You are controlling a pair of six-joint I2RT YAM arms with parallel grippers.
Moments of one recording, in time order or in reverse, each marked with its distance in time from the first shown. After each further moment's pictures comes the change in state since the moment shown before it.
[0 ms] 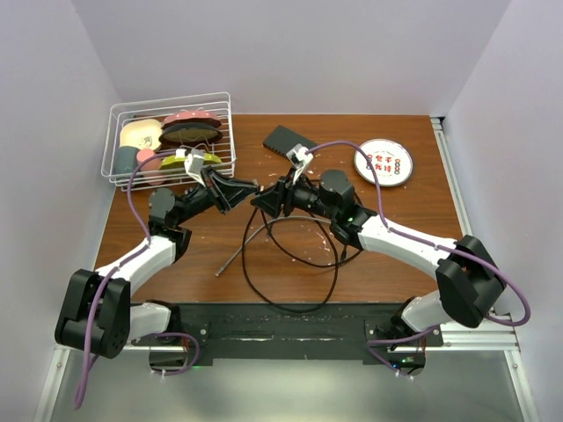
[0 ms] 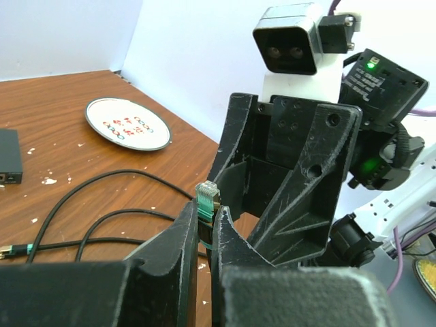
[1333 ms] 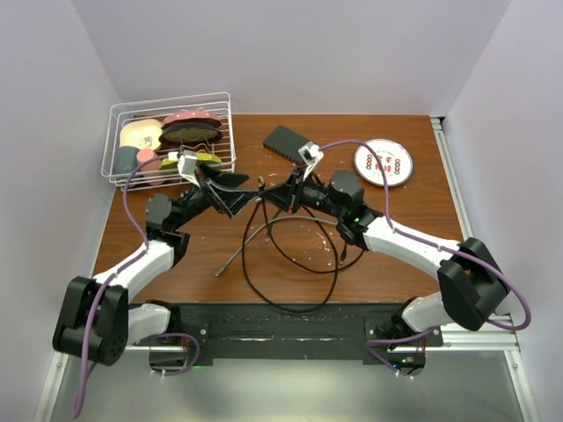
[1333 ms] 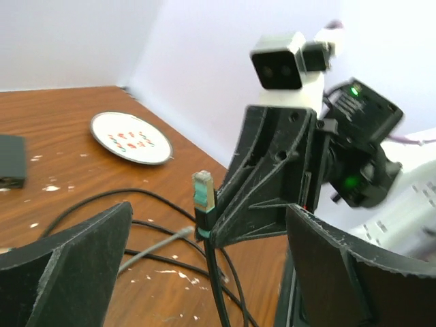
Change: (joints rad) left arm 0.004 -0.032 -0.034 0.055 -0.055 -0.066; right arm -0.055 -0.021 -0.056 0.111 -0.055 0.096
